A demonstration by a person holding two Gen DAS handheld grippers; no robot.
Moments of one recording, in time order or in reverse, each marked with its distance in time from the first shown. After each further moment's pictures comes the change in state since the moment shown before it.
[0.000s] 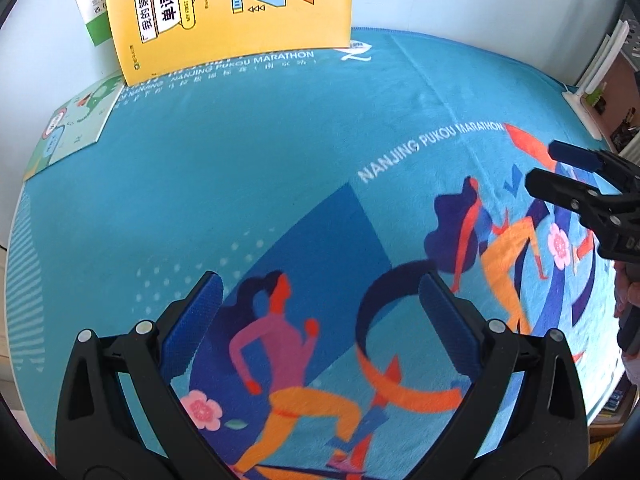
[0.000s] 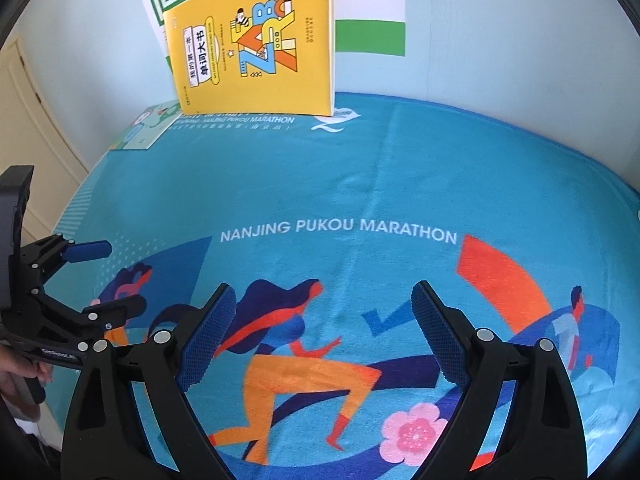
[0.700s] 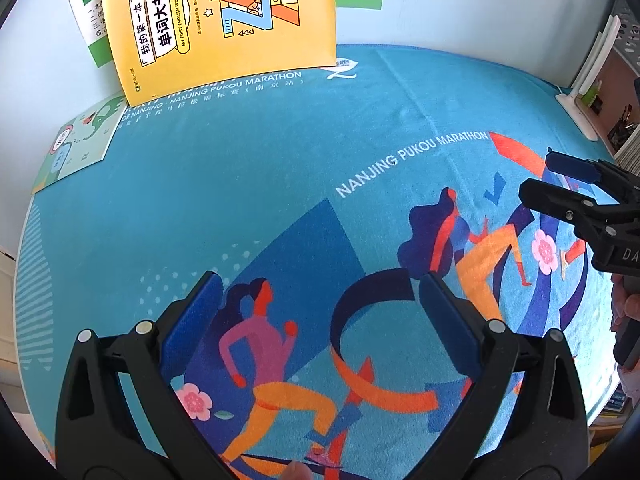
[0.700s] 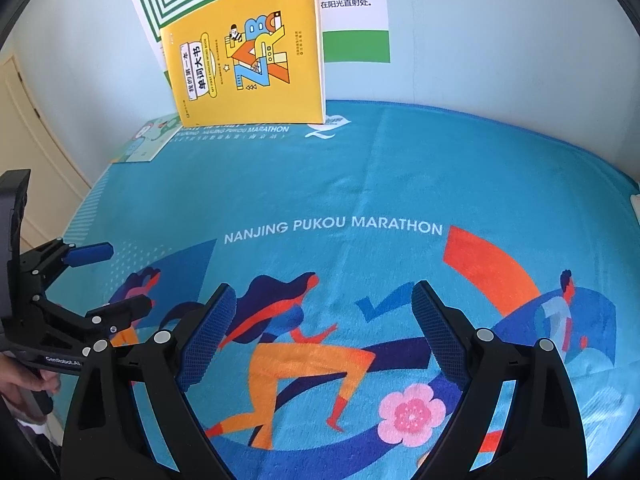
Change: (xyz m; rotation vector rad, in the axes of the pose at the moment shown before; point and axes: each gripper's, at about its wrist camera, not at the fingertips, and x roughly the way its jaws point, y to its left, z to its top) left arm -0.019 -0.020 0.001 0.023 -0.039 0.021; right arm -0.021 -0.004 -0.008 0.040 -0.027 0.005
